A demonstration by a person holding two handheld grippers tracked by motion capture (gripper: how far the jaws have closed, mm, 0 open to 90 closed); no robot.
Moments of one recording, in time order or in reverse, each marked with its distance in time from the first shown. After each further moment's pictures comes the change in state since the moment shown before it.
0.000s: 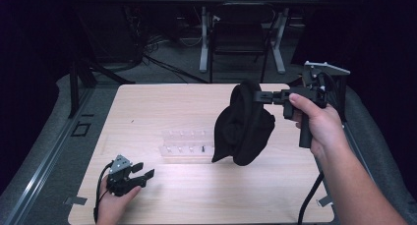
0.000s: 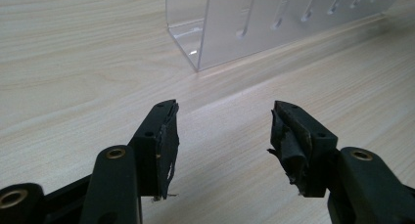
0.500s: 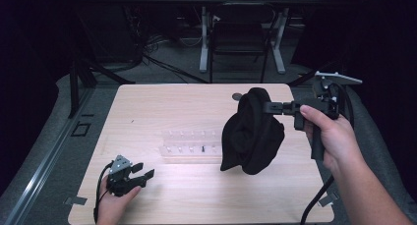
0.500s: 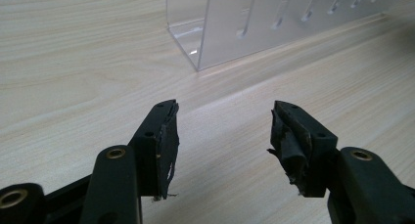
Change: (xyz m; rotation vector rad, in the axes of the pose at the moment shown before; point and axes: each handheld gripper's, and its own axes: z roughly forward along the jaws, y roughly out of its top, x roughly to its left) left arm 0.000 0.000 0.000 0.001 0.001 -0.002; right arm -0.005 -0.018 -0.022 0.013 -0.027 -0.011
